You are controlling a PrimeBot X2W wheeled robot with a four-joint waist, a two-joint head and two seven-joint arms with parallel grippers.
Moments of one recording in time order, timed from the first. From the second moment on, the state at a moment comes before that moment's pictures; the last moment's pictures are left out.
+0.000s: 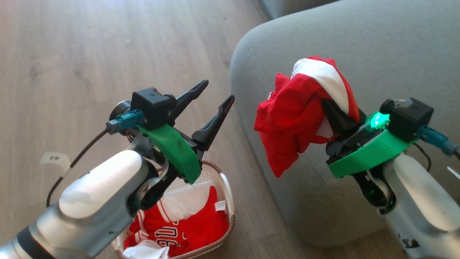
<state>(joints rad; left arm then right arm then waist) -0.71 0.47 -1.01 0.07 -0.85 0.11 -0.10 -0.42 -0.34 0.45 0.11 0.58 0.12 -0.25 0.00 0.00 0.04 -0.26</state>
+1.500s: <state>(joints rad) -0.85 0.47 -1.03 0.01 -0.82 0.09 -0.04 -0.57 -0.41 0.27 0.15 0.58 0.12 -0.24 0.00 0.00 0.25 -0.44</state>
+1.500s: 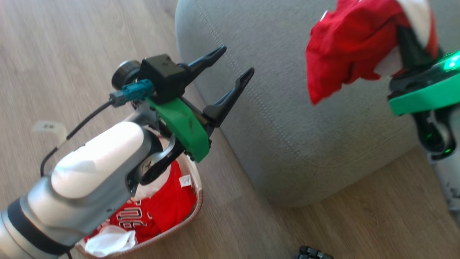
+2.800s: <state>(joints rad) -1.12 0.38 -1.09 0.00 -0.71 -0.02 0.02 -0.96 -0.59 0.18 0.72 0.57 0.12 0.00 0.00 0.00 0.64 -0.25</state>
